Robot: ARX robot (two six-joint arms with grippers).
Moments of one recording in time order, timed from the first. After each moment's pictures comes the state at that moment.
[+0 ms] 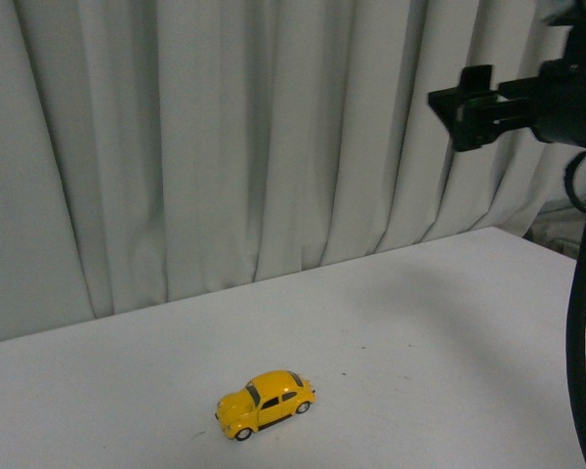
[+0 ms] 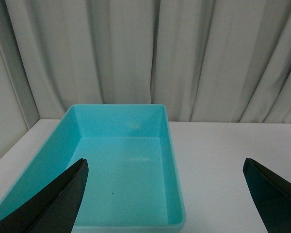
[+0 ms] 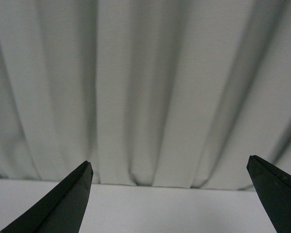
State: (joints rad) left arm 0.00 0.01 0.01 0.00 0.00 0.00; right arm -0.40 1.44 0.67 0.80 -0.33 -0.10
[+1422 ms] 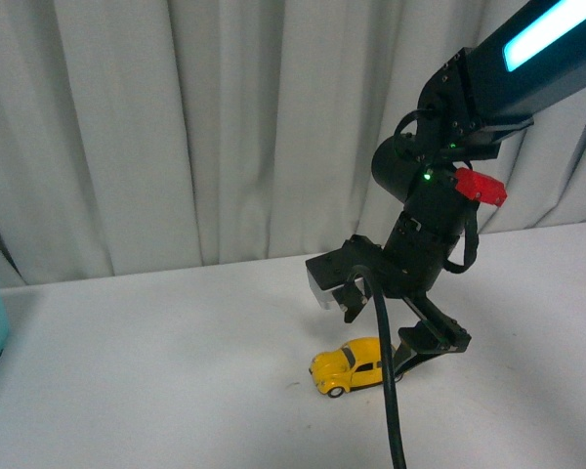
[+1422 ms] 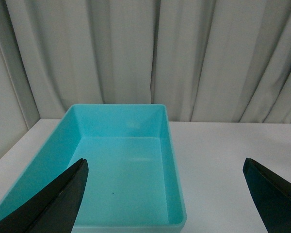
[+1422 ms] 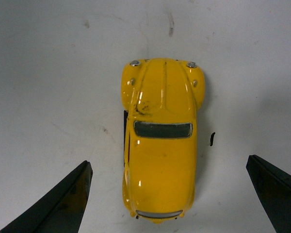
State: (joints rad) left arm 0.00 0.01 0.01 0.00 0.00 0.00; right arm 0.03 2.38 1.80 -0.94 -0.33 -1.61
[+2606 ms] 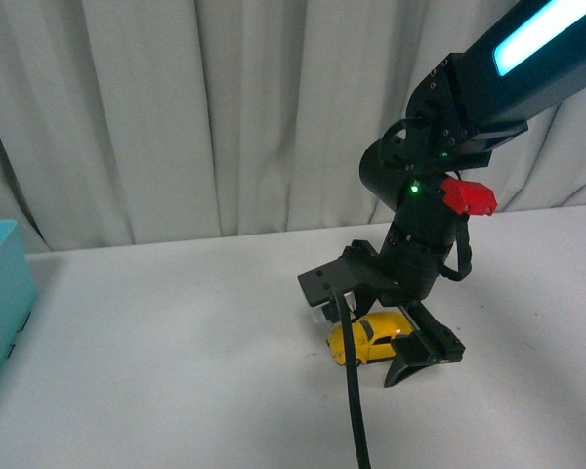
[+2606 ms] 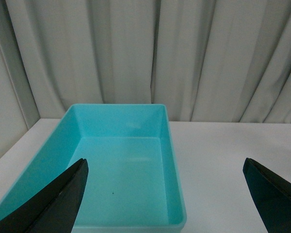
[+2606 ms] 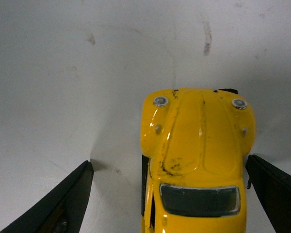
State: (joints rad) left arm 0.00 0.01 0.01 0.00 0.00 0.00; right arm 0.10 2.41 1.73 -0.86 -0.23 -1.51
